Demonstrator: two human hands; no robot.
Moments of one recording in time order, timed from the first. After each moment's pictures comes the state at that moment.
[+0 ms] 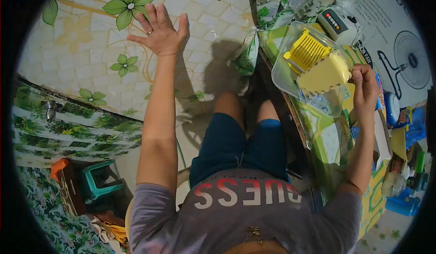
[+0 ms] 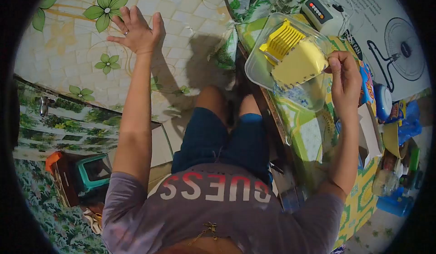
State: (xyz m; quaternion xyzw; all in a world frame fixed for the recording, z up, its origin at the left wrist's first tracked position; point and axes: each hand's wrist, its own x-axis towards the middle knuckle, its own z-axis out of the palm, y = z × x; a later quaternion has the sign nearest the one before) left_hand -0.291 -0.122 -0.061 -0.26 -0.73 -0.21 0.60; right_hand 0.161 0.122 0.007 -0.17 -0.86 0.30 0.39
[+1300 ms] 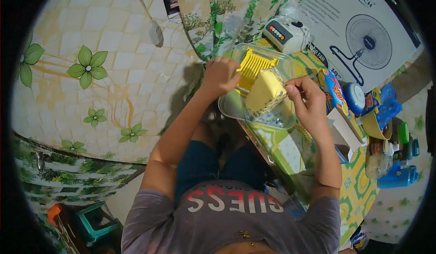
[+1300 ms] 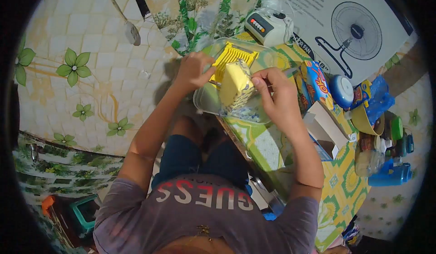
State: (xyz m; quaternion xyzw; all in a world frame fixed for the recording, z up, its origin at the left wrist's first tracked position) left_hand -0.108 0.047 -0.062 -0.64 -0.67 -0.34 0.13; right_hand 0.162 0.093 0.037 -0.23 -0.86 0.27 0.36
